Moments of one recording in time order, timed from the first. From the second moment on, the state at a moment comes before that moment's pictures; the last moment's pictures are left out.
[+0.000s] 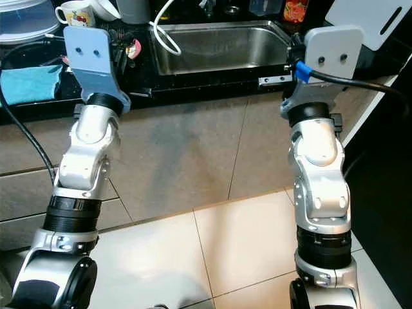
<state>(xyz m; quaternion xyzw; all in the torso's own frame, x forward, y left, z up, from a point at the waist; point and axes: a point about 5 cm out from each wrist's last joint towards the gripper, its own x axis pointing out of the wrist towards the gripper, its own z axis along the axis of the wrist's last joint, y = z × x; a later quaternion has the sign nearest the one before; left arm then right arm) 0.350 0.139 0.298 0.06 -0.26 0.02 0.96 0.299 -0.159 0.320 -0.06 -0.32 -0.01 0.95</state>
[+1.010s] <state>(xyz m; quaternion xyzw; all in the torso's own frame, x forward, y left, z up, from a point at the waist) 0.353 0.132 0.302 0.06 -0.27 0.00 0.96 0.303 -0.168 0.304 -0.05 -0.29 -0.03 0.96</state>
